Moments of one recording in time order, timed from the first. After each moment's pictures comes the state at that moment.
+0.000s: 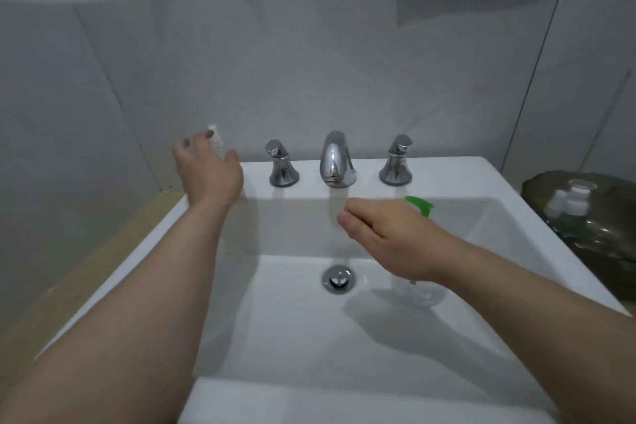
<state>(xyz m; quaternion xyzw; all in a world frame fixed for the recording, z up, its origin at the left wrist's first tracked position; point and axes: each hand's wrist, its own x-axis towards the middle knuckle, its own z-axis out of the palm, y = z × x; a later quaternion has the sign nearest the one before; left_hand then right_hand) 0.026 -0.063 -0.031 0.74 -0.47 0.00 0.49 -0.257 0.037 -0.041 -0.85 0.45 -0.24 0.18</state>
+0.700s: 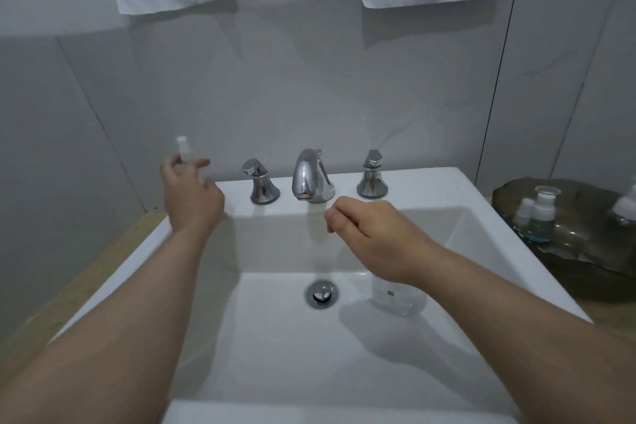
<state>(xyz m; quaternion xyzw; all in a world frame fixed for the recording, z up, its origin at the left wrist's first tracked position) 0.033 -0.076 -0.053 0.69 -0.52 0.07 0.51 -0.271 0.035 -0.037 -0.81 0.47 -0.30 0.18</state>
